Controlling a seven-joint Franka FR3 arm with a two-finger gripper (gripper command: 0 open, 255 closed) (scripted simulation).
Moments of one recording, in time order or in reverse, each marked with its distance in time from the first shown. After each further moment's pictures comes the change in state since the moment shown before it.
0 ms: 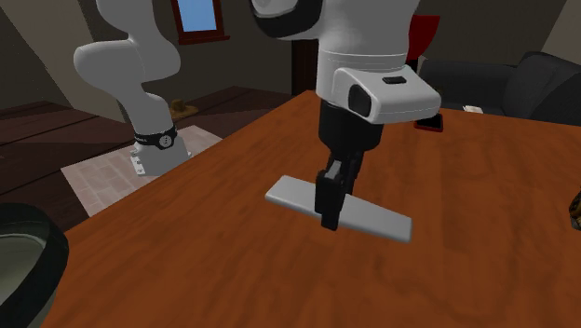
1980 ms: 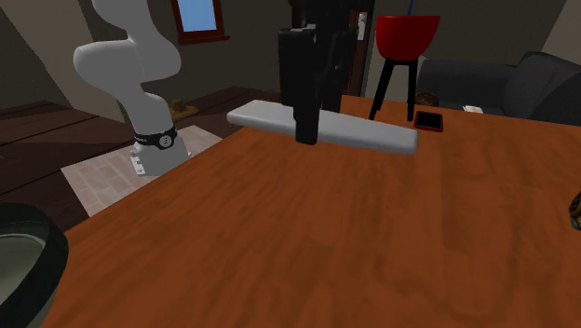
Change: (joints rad) arm -0.035 -0.140 -0.021 0.149 -0.003 -0.289 -0.053
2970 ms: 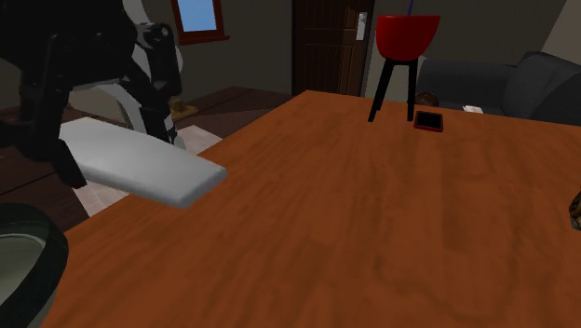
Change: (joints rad) arm -0.180 -0.166 -0.125 -0.222 0.002 0.057 -0.306
